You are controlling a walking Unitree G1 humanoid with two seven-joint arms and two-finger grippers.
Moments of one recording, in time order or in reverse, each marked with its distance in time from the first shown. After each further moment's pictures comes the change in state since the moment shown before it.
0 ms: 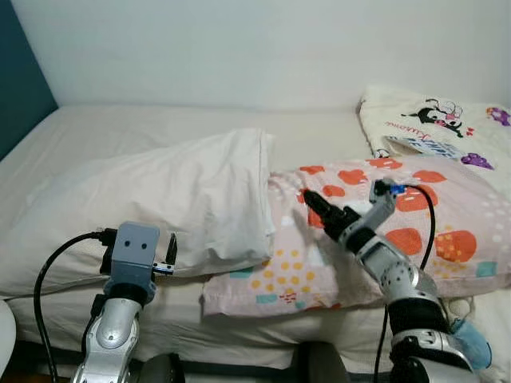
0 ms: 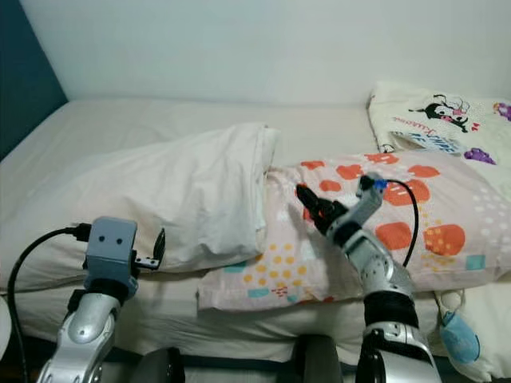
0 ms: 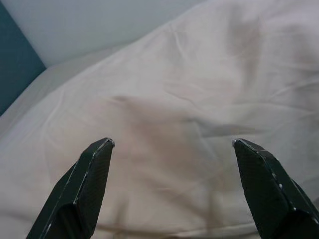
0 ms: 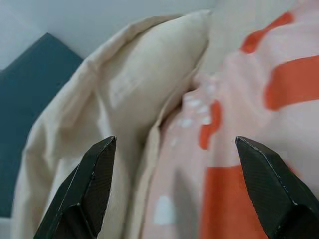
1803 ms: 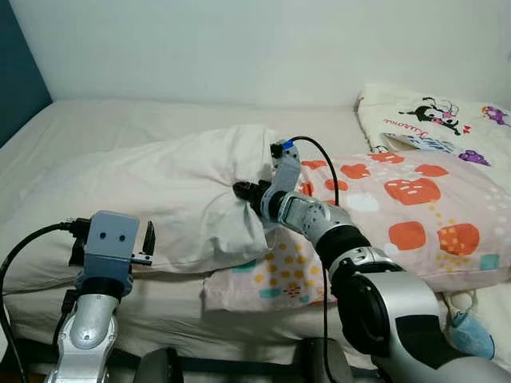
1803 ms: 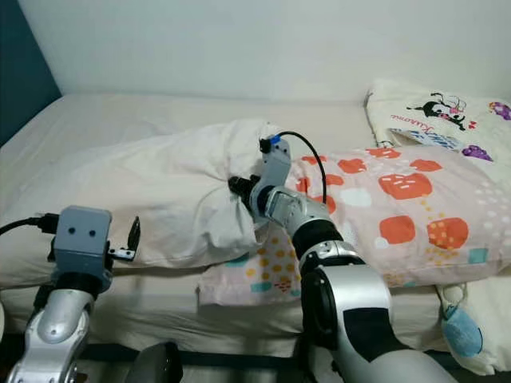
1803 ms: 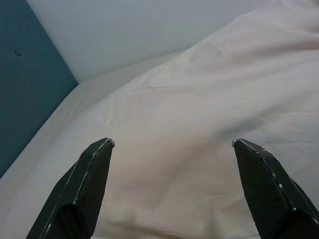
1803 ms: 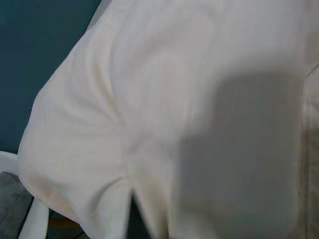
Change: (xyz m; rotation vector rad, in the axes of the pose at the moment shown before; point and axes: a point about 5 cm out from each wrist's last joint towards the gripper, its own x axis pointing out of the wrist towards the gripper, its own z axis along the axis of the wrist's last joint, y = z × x) left arm -0.004 0.026 0.026 0.084 -0.055 0.086; right arm 0.084 0.096 -0.036 -0.144 0.343 -0.015
